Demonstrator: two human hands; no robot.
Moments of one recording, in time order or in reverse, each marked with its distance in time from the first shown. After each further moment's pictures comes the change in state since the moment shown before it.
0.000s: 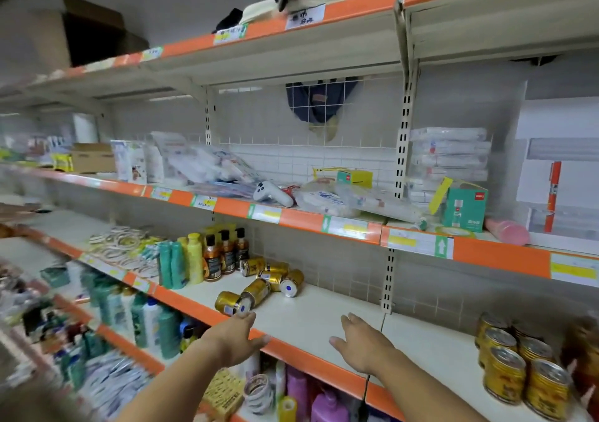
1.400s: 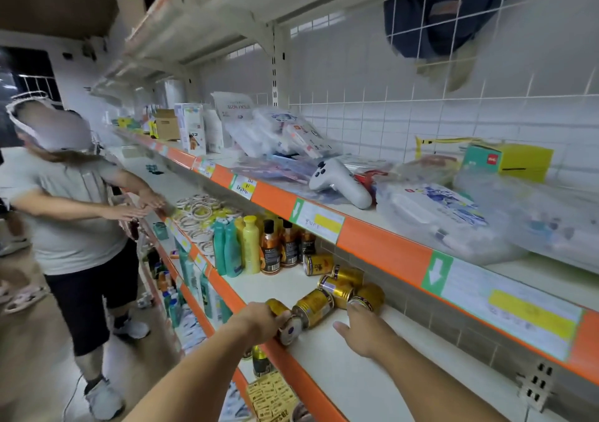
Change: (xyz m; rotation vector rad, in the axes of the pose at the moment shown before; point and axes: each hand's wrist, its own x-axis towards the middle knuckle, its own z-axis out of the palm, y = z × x) left_hand 0.177 -0.093 0.014 -0.103 -0.033 -0.567; right_hand 0.291 -0.061 0.059 0.013 -0.145 -0.288
